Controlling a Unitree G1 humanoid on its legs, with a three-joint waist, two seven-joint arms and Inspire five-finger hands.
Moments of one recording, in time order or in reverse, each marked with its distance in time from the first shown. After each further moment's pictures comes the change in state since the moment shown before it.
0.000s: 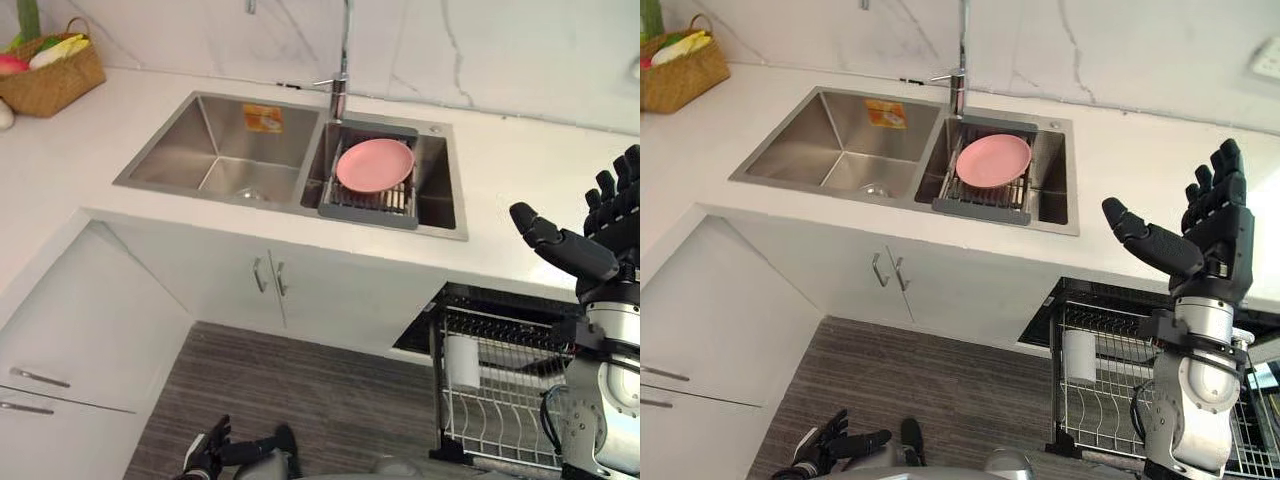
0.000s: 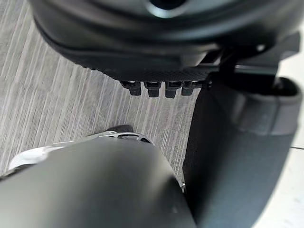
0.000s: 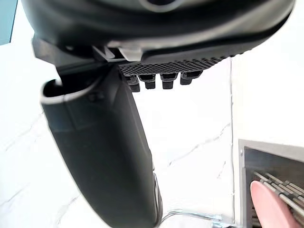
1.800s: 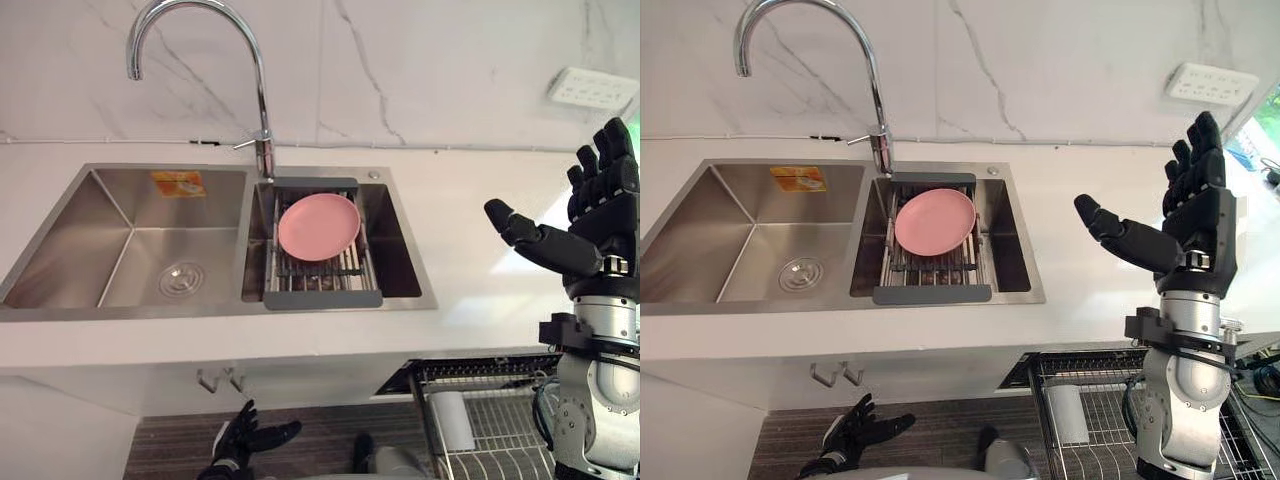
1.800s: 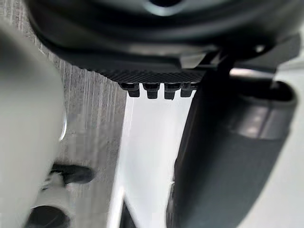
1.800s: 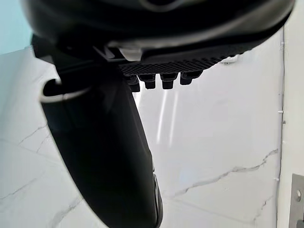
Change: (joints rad) left arm -0.013 -0.126 0.006 -0.008 -0.041 -0.116 0.069; right arm 0.001 0.001 0.091 -0.050 -0.071 -0.069 0.063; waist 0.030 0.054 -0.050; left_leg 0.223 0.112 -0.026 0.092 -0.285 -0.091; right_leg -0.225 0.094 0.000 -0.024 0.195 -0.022
